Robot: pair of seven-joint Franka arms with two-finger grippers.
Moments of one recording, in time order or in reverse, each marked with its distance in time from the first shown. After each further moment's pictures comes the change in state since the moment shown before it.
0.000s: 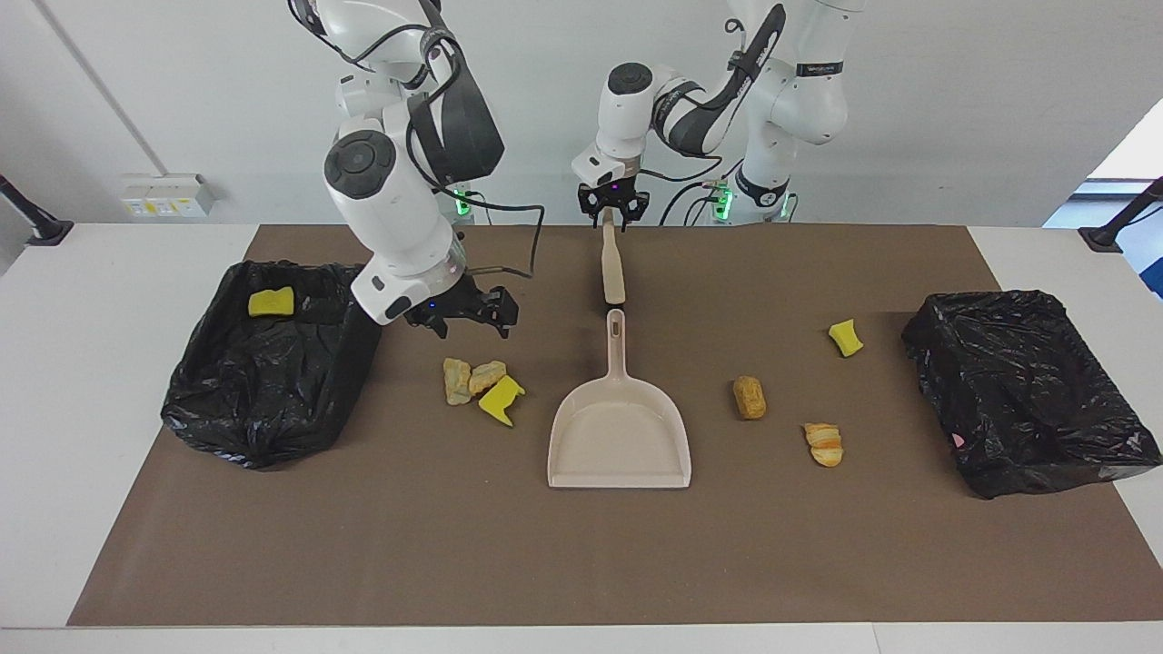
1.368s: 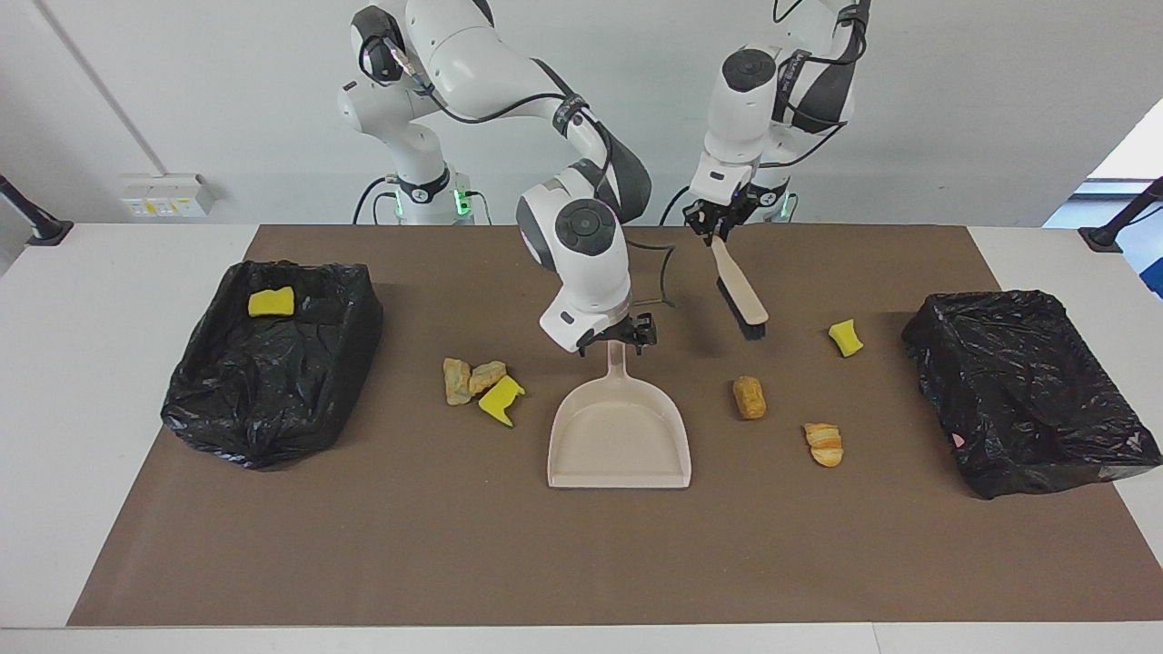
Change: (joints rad) left arm 0.525 -0.203 0.025 0.067 0.195 -0.375 -0.005; right arm 0.270 0.207 0.019 0.024 0.003 0.185 0.188
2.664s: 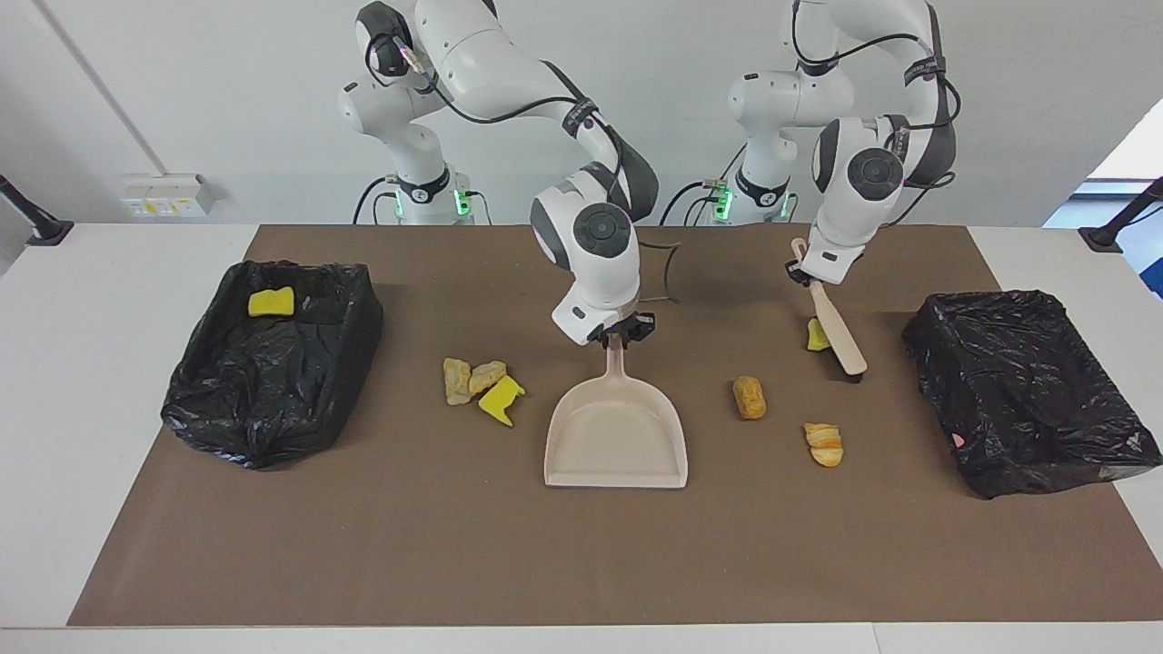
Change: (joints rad) left arm 0.397 0.215 -0.003 0.059 0.010 0.012 0.489; right arm 0.034 -0.020 0.000 -0.078 0.002 0.026 0.044
